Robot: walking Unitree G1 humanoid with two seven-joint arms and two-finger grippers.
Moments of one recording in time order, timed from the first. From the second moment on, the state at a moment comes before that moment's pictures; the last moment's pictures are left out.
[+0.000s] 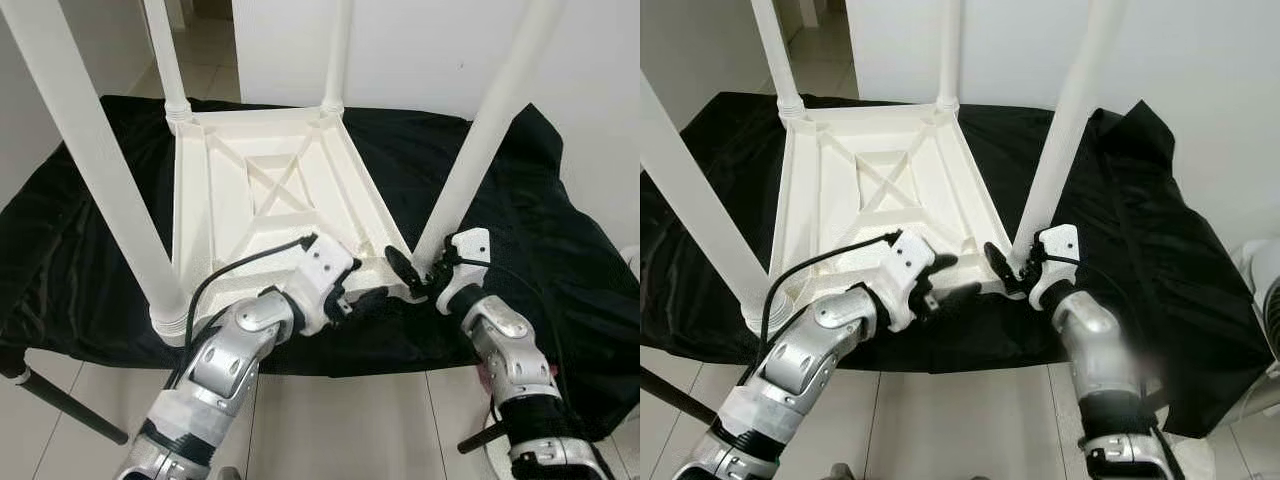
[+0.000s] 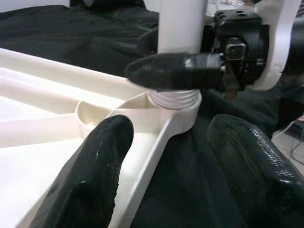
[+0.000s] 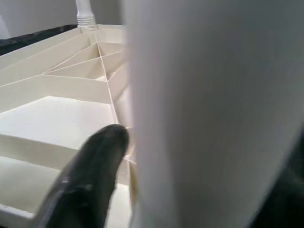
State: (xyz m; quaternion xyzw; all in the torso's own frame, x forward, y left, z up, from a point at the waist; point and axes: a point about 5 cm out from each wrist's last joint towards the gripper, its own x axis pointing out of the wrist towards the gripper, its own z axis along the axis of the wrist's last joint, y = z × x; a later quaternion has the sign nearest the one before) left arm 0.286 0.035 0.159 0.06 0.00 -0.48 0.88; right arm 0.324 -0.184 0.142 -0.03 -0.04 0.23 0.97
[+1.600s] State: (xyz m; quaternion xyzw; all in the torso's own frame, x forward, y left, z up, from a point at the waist) left arm 0.295 0.031 0.157 0.08 -0.01 -0.47 0.88; right arm 0.322 -0.141 0.137 0.09 -0.06 -0.08 0.99
